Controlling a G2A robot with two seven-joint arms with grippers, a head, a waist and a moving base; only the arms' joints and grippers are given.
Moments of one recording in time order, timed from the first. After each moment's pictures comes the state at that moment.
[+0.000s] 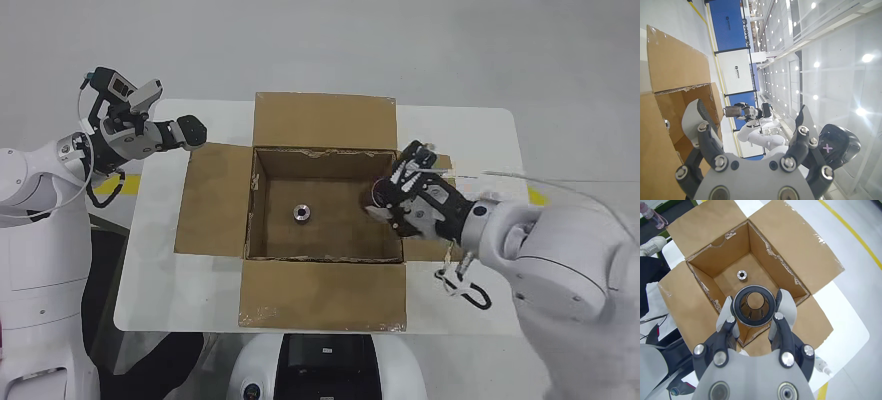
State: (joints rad) left arm 0.90 -1.04 -1.67 -1.48 -0.59 0.13 -1.22; right arm -1.01 -1.14 1.35 -2.29 -0.75 -0.24 1.37
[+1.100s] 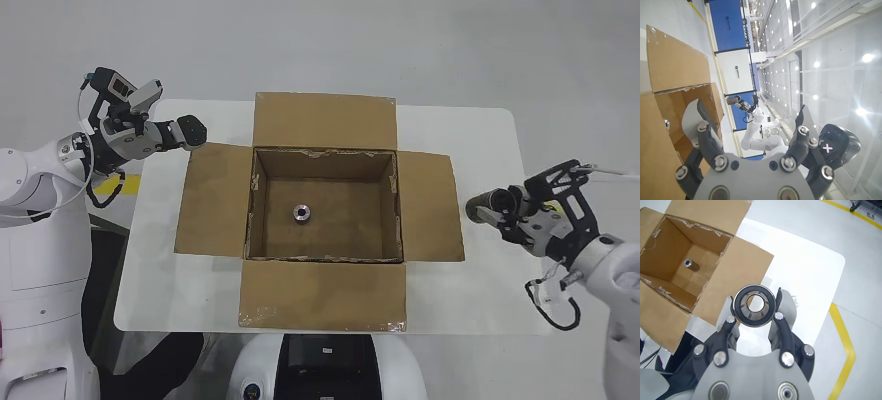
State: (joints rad) left arm 0.90 -1.04 -1.67 -1.48 -0.59 0.13 -1.22; right arm -1.46 -1.08 1.91 -2.25 -0.69 -0.29 1.18
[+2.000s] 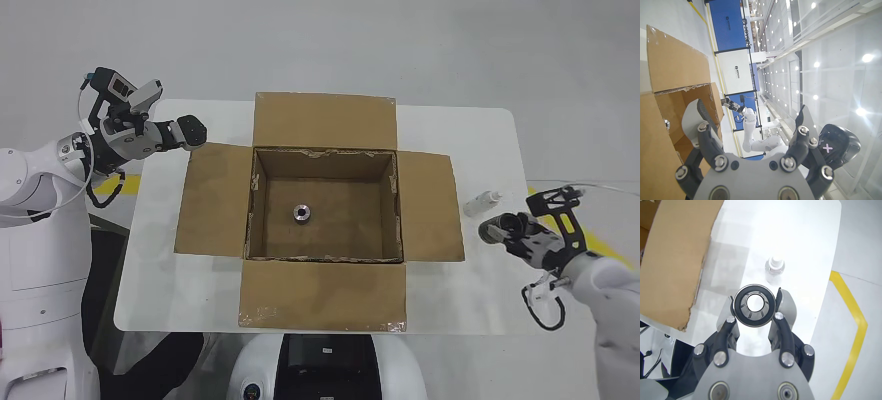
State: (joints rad) left arm 0.90 -1.04 -1.67 -1.48 -0.59 0.13 -1.22; right arm -1.59 -1.06 1.91 -2.08 -0.78 -0.23 1.04
